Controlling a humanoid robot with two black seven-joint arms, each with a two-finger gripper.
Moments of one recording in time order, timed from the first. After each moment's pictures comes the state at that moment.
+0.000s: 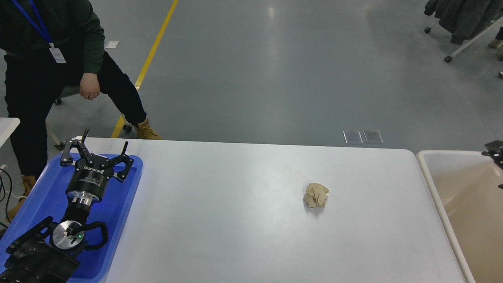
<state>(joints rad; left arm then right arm) -0.46 0.32 -1.01 -0.46 -0.14 -0.78 -0.40 0.97 -0.70 -0.23 0.32 -0.12 0.24 -0.06</state>
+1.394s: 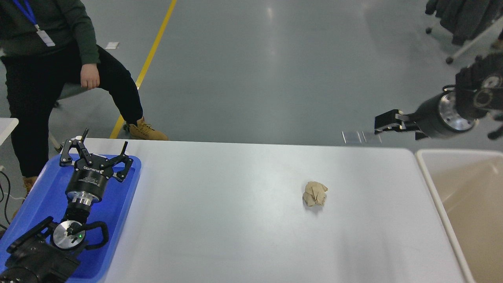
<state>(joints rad) -0.46 0.32 -1.01 -0.46 -0.14 -0.78 -0.40 2.10 -0.56 -1.08 1.43 -0.32 0.27 -0.09</state>
